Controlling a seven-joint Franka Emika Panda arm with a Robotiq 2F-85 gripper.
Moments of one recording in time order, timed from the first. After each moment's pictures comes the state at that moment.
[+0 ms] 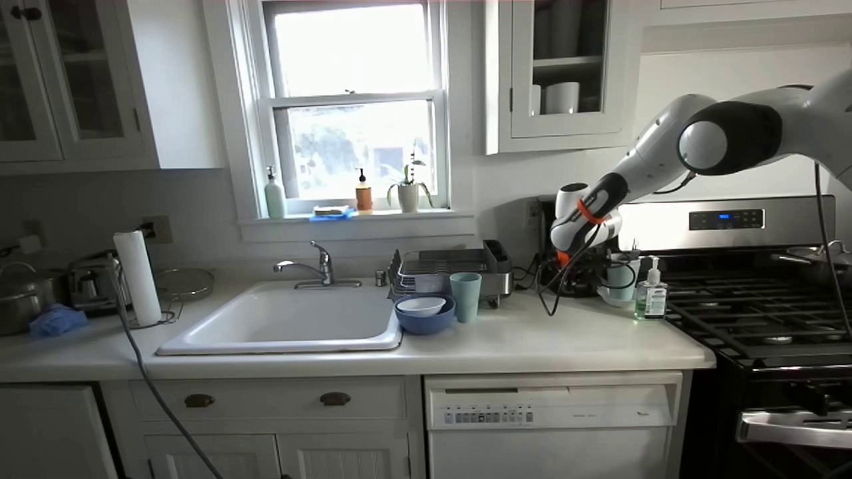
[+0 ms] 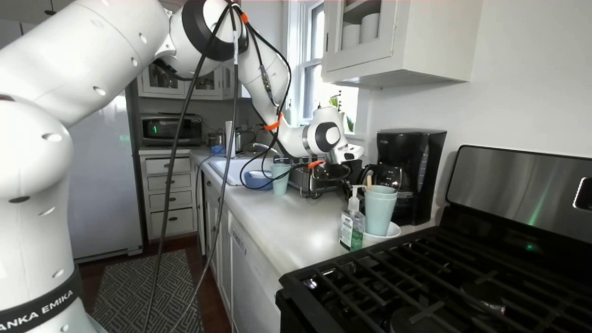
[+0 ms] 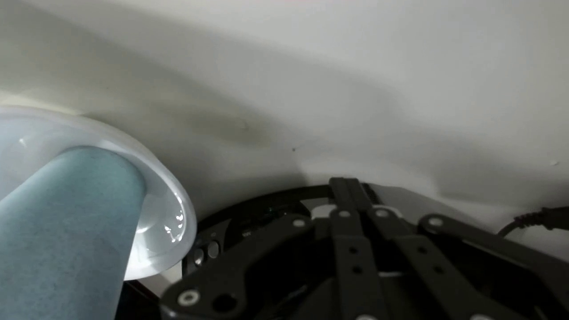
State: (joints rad) arm -0.05 0.76 -0.28 -1.55 -0.10 2.58 0.77
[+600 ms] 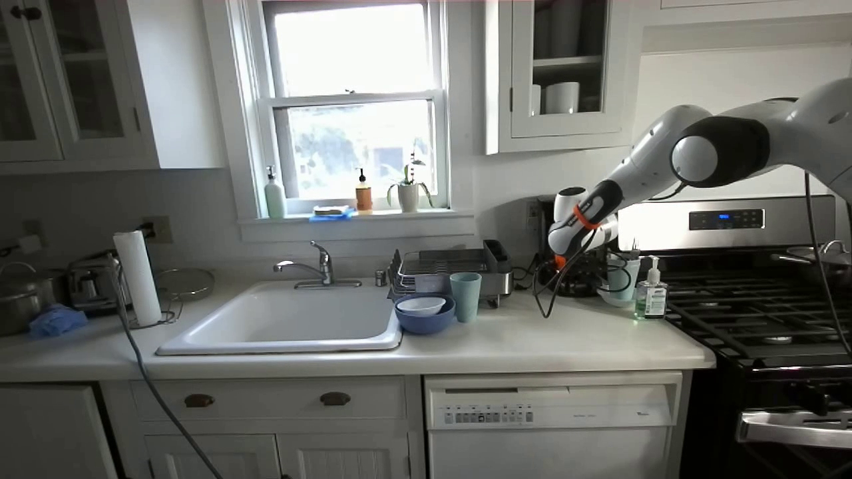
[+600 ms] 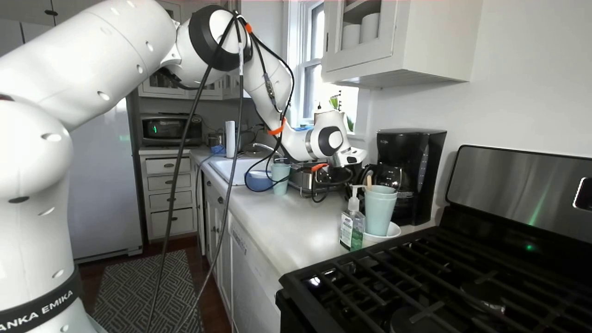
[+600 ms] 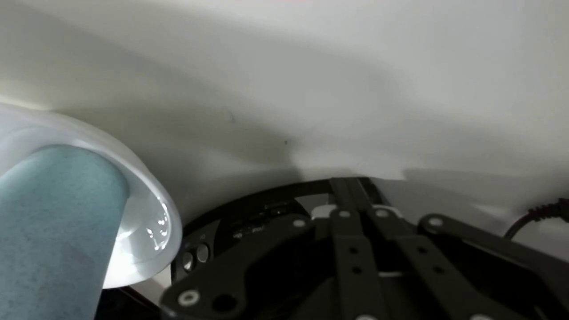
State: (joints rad) arm -0.05 0.82 -0.29 -1.48 -0.08 2.58 0.79
